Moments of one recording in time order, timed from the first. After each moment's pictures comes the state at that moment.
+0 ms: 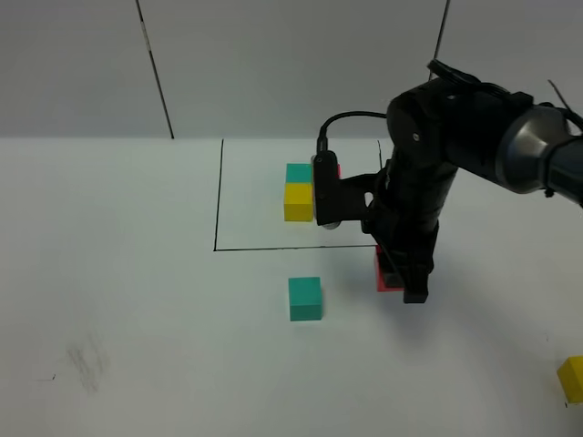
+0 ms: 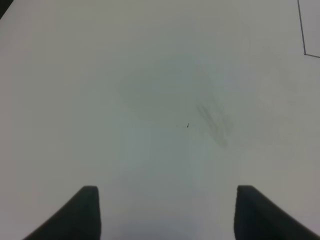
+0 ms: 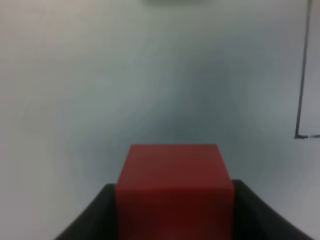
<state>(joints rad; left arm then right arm) 0.04 0.05 -0.51 0.08 1.09 -0.22 0.53 2.01 -1.62 -0.04 1.13 -1.04</state>
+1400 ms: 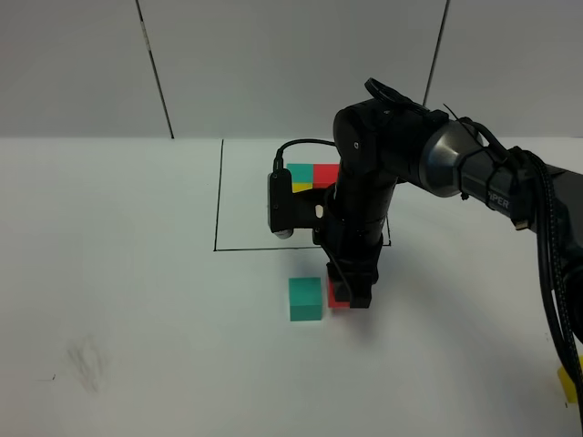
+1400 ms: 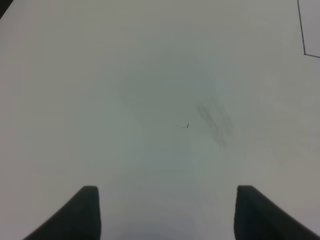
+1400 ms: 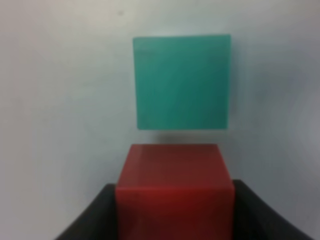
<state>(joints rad) 0.04 0.05 -0.51 0.08 1.09 -0.22 0.57 2.22 -1.80 0.09 1.15 -1.05</state>
